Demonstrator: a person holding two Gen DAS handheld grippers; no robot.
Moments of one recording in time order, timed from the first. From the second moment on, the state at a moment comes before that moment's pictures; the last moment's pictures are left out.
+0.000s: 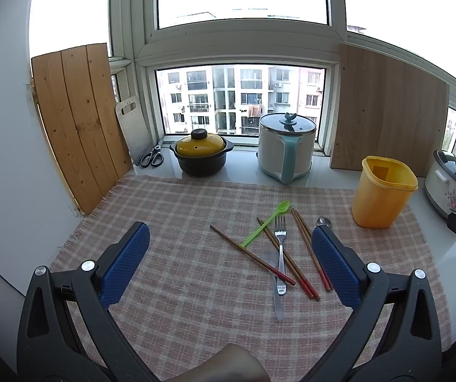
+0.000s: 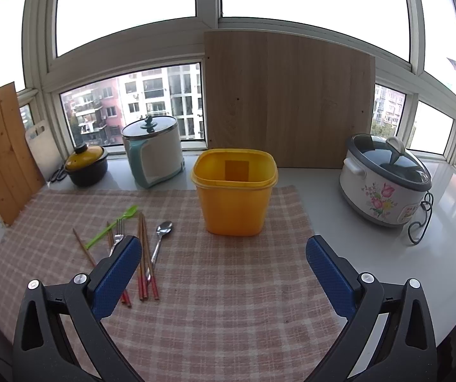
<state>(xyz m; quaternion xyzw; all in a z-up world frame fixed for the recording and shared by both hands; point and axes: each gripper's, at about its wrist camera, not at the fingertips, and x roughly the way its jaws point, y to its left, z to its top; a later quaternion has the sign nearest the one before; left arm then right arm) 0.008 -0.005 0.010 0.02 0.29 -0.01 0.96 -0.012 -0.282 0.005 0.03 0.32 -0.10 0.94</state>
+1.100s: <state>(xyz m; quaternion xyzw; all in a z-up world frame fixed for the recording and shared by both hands) 0.012 -0.012 0.014 0.02 0.29 -0.01 0.96 -0.009 -0.280 0.005 0.04 0.33 -0.10 0.94</state>
